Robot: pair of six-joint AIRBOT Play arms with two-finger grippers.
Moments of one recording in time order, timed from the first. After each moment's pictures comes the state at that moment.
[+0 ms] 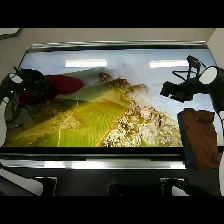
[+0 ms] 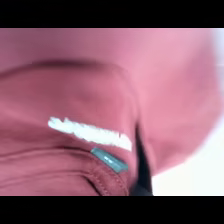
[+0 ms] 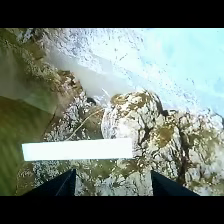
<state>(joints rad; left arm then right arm) 0.23 -1.80 1.68 1.13 -0.98 -1.87 -0.06 -1.32 1.42 -1.32 1.20 1.67</state>
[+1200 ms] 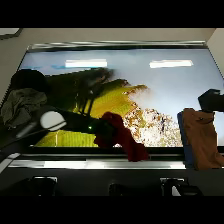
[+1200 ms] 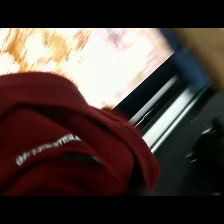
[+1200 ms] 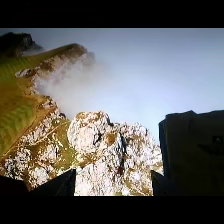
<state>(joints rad) -0.72 -1.17 1.15 1.01 -1.00 -1.56 -0.06 -0.76 1.38 -1.56 1.43 1.64</state>
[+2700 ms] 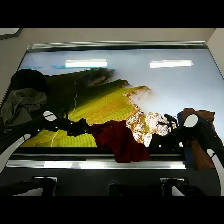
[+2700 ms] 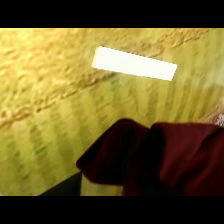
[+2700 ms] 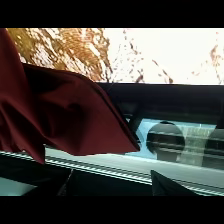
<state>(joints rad) -0.19 -1.41 0.79 0.79 -0.88 -1.57 -0.06 -1.08 0.71 -1.16 1.41 1.55</state>
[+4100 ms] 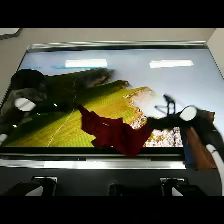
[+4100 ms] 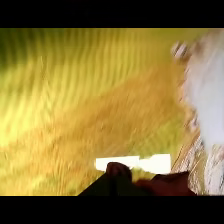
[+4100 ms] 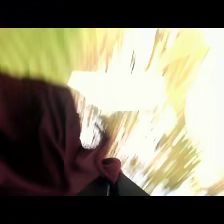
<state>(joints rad) -0.06 -1.14 1.03 0.87 -0.83 -1.48 0.04 -1.05 0.94 -1.21 1.08 1.56</state>
